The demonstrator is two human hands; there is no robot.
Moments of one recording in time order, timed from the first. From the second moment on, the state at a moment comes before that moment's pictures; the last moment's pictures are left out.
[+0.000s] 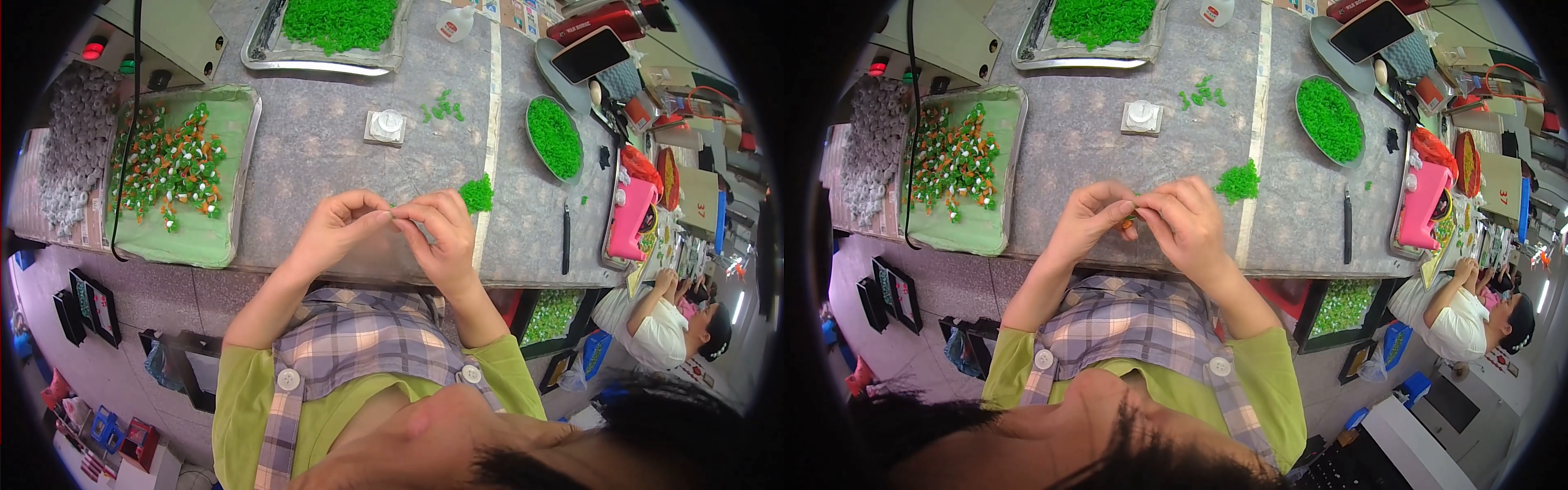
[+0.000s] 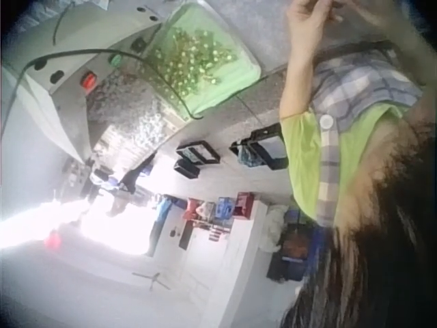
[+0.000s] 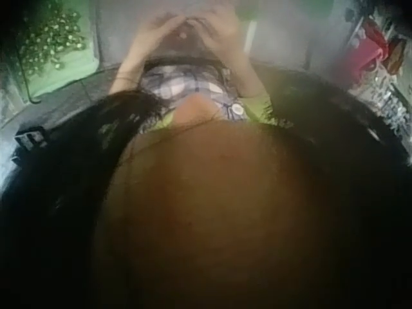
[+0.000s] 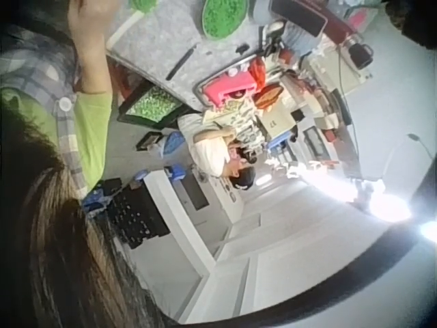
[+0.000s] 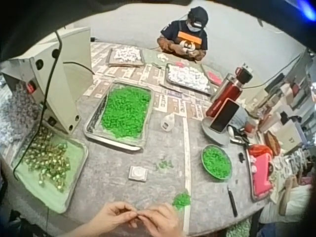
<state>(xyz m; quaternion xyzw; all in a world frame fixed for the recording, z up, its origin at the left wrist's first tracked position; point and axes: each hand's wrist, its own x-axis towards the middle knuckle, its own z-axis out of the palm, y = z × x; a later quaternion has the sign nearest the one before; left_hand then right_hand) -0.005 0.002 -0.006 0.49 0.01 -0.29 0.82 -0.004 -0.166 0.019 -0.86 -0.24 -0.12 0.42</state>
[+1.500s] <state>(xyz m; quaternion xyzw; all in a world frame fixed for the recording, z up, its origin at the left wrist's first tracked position) -0.004 0.007 -0.009 0.71 -0.01 -0.15 0.69 0.021 -0.171 -0.005 -0.50 0.09 0.27 0.82</state>
